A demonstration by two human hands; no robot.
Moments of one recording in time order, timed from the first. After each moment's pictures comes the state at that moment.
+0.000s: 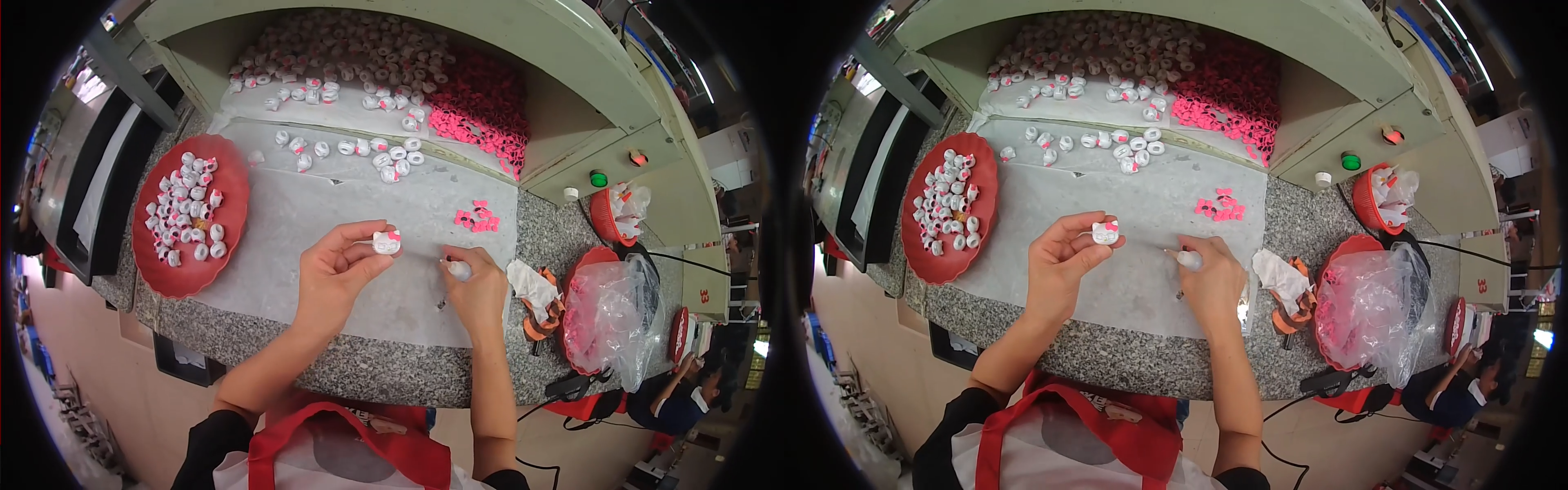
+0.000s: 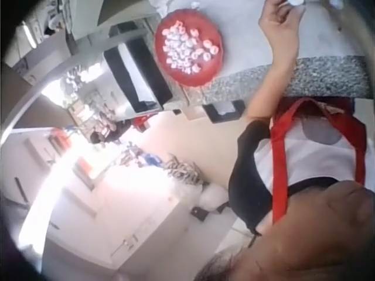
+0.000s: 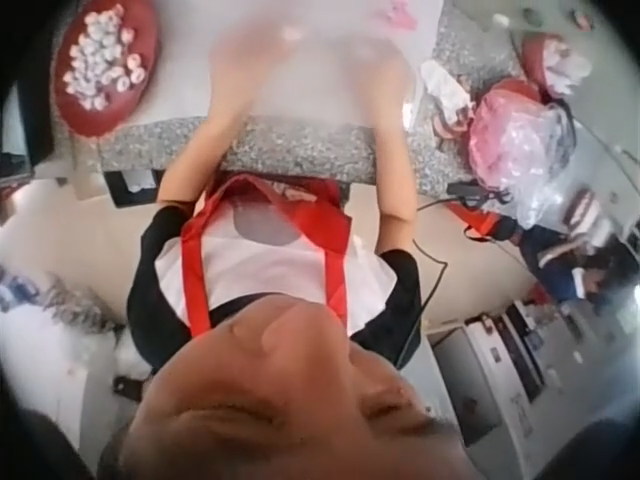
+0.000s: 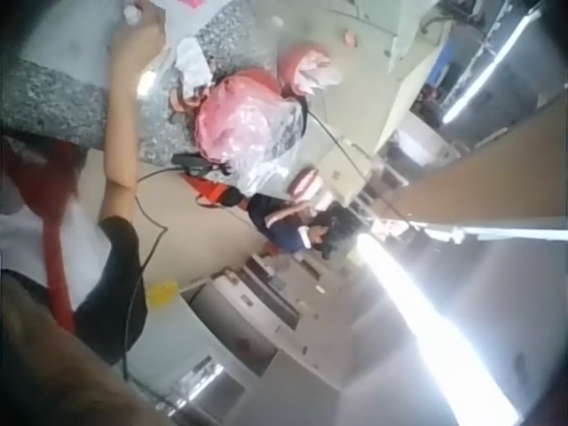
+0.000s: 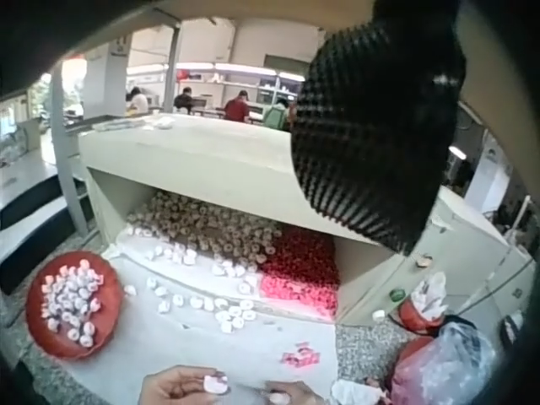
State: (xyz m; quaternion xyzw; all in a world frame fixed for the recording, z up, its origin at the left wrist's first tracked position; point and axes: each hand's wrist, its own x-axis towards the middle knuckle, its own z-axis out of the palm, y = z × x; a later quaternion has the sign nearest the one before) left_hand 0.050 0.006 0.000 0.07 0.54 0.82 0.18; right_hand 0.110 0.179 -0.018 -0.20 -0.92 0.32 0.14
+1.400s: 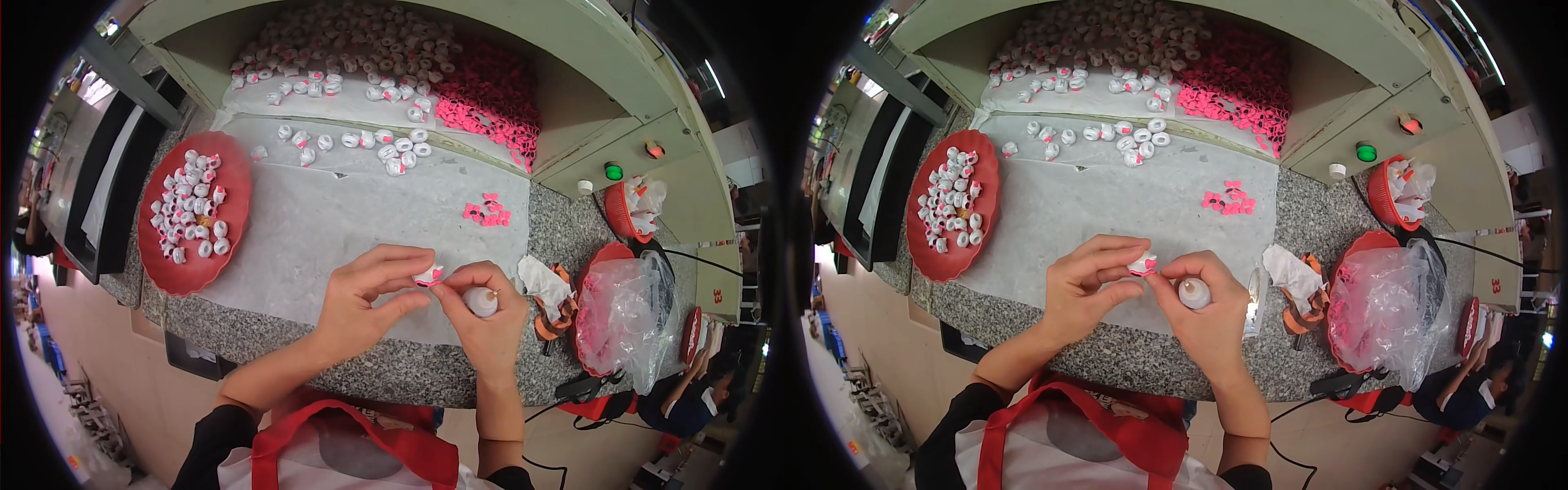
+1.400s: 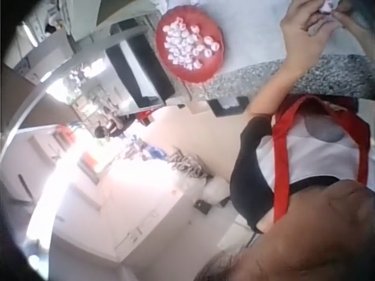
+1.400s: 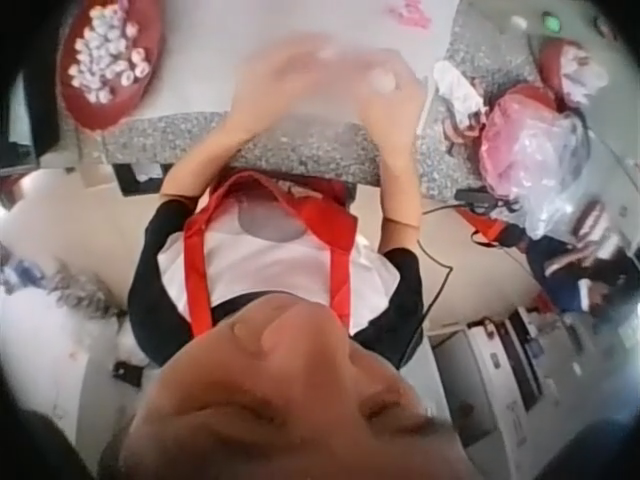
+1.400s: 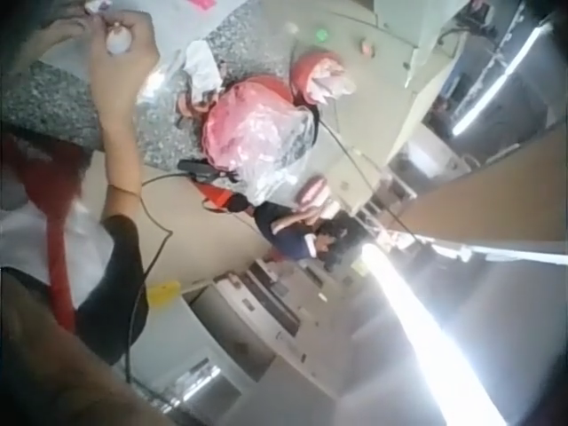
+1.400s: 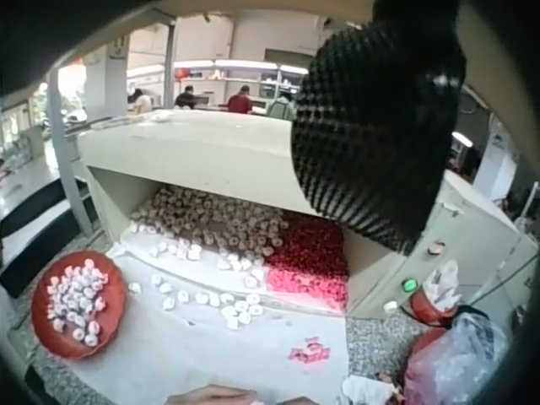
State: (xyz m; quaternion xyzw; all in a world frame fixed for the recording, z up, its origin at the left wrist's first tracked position) left_hand 0.065 0.011 0.001 0.25 0.59 0.74 0.18; right_hand 0.130 0.152 0.026 -0.16 -0.78 0.59 0.16
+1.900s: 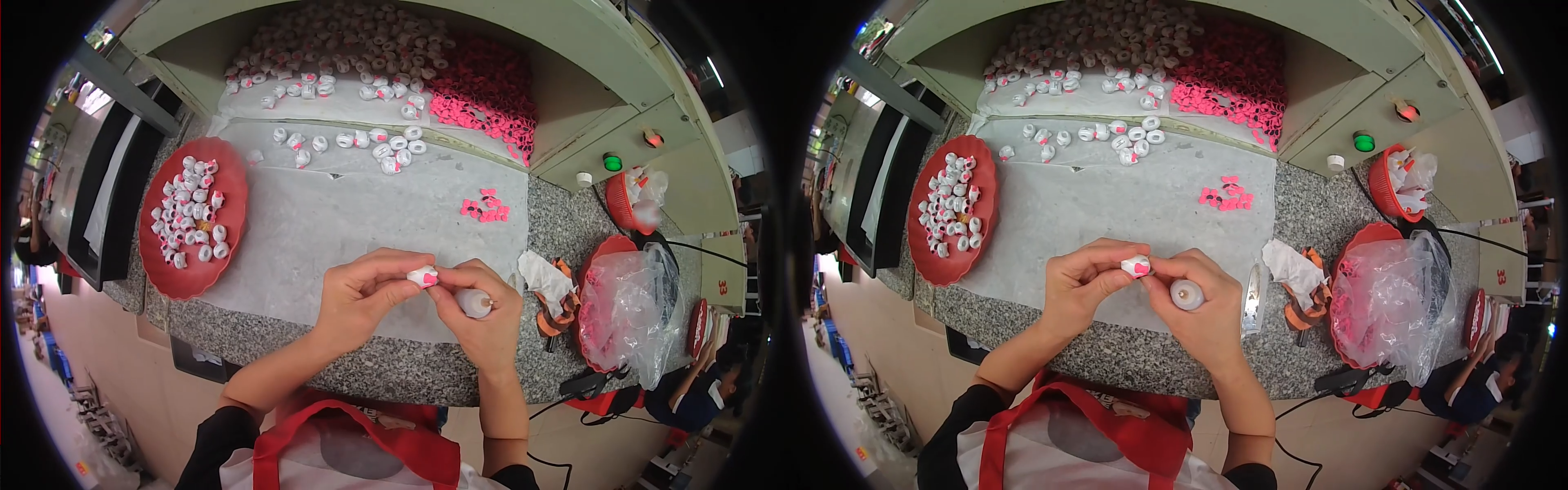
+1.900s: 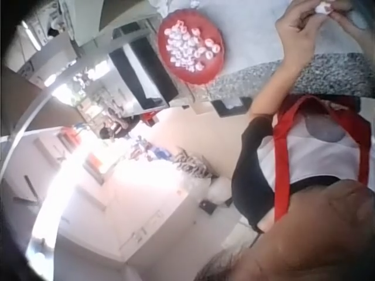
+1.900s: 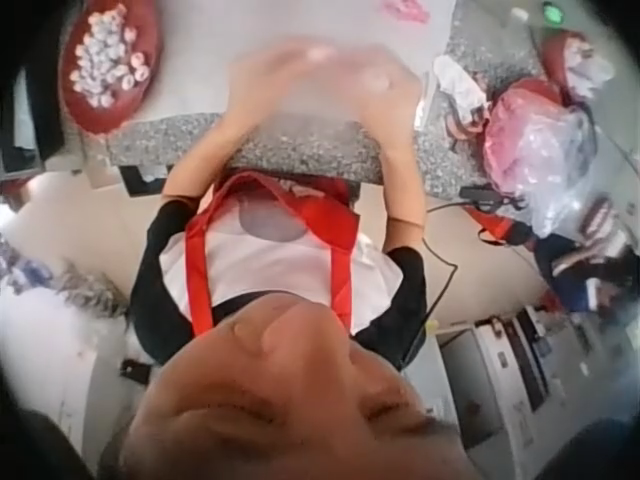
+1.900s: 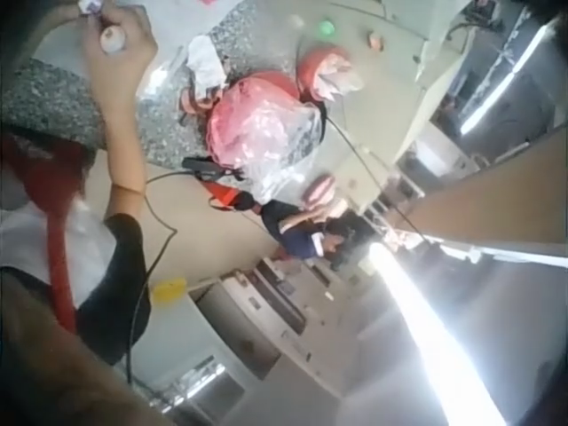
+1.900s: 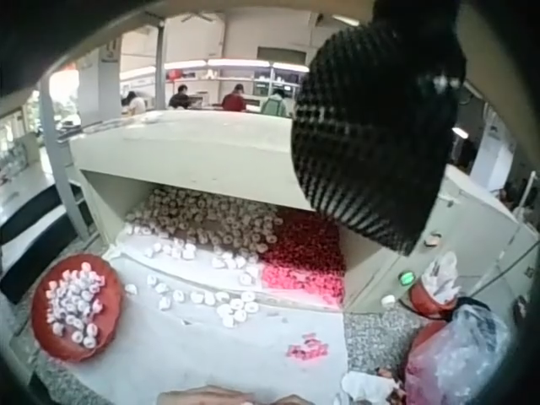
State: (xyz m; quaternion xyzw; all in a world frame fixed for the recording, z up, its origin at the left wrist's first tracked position) left_hand 0.066 0.013 -0.003 0.20 0.54 0.78 0.24; right_hand 0.130 0.158 0.022 -0.10 -0.78 0.61 0.14
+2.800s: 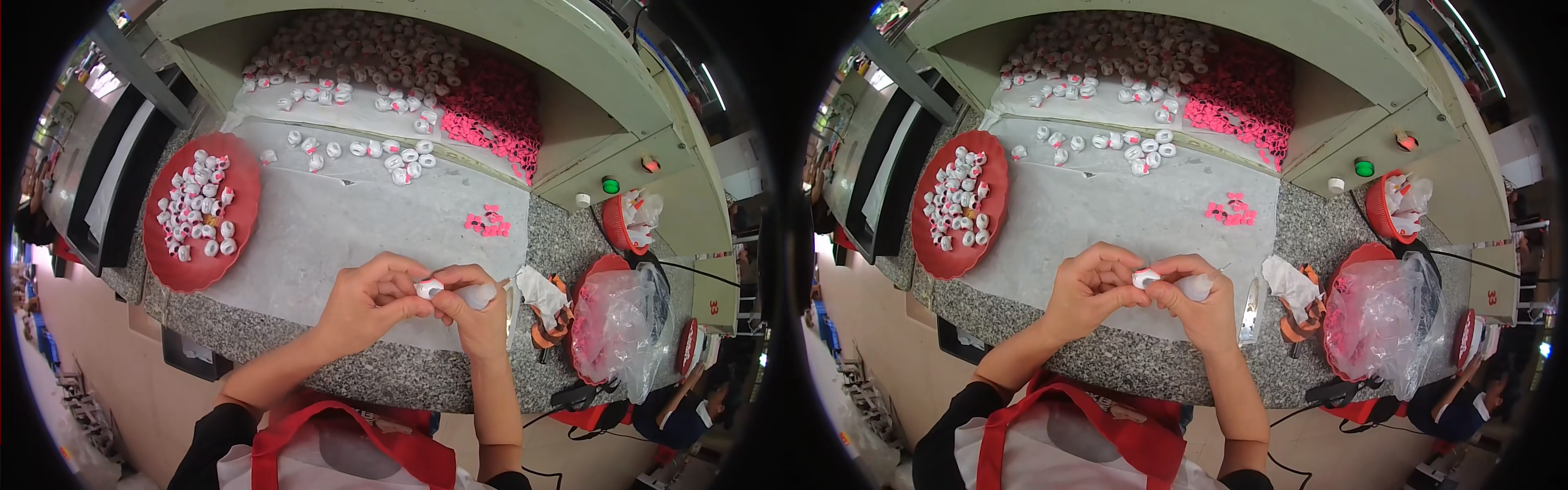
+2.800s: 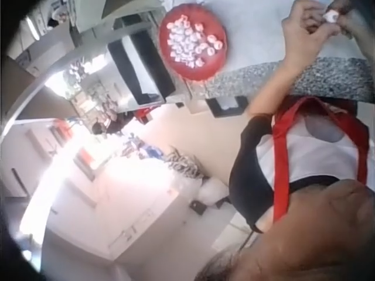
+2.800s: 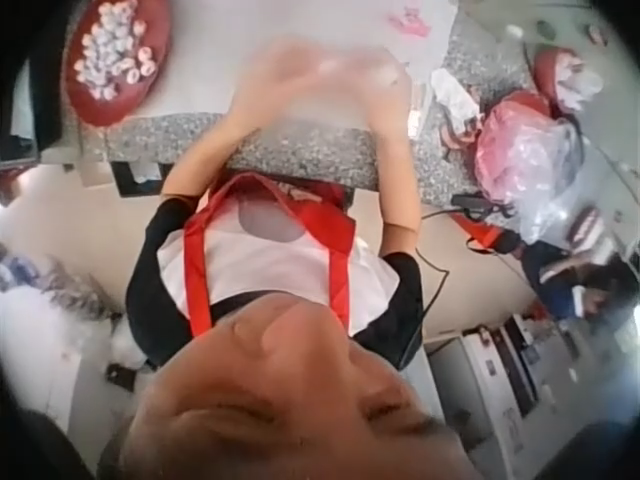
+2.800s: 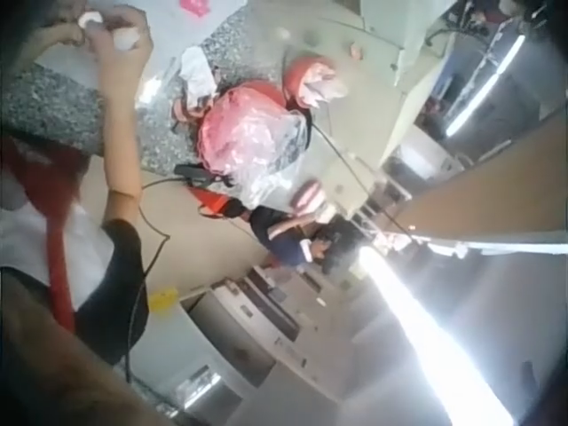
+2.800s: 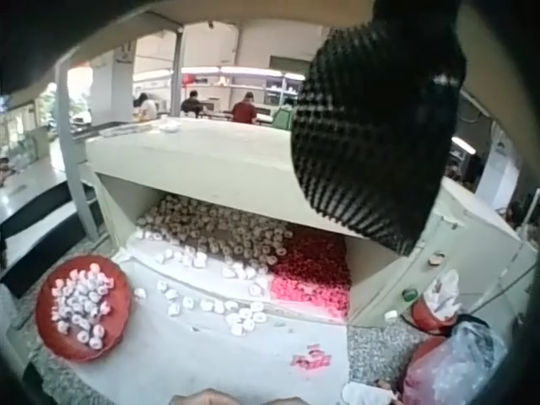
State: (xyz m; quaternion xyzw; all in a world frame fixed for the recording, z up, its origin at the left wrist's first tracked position) left_hand 0.065 0.006 0.005 0.21 0.58 0.74 0.27; right_hand 0.124 0.161 0.005 -0.12 -0.59 0.80 0.05
